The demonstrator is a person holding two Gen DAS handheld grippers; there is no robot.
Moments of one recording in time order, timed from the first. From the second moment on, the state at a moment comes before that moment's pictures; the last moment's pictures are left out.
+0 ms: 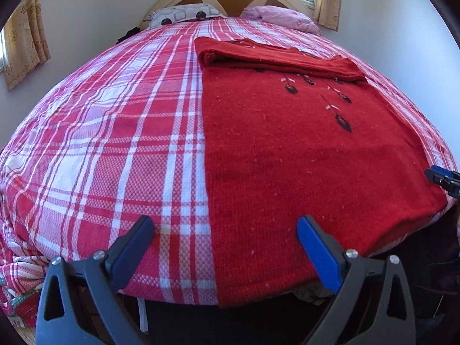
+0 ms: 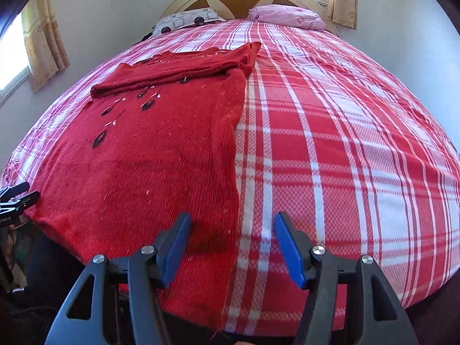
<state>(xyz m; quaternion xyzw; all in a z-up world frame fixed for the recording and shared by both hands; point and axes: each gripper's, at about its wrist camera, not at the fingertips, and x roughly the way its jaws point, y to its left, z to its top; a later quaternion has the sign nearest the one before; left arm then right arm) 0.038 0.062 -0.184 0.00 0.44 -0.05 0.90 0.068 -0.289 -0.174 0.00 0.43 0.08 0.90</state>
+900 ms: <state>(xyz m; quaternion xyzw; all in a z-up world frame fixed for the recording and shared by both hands) 0.022 0.063 -0.183 0.00 0.44 -0.06 0.90 0.037 -0.298 -0.180 0.01 0.43 0.09 0.90</state>
